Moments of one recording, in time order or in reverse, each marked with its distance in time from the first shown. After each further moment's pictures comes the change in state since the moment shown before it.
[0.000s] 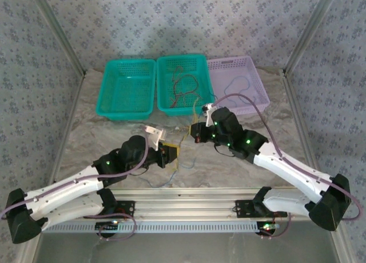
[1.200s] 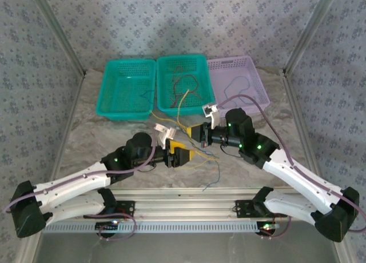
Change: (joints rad) left arm -0.002 0.101 0.000 0.233 0.195 -0.053; right arm -0.028 -0.111 -0.057 0.147 -0.294 -0.133
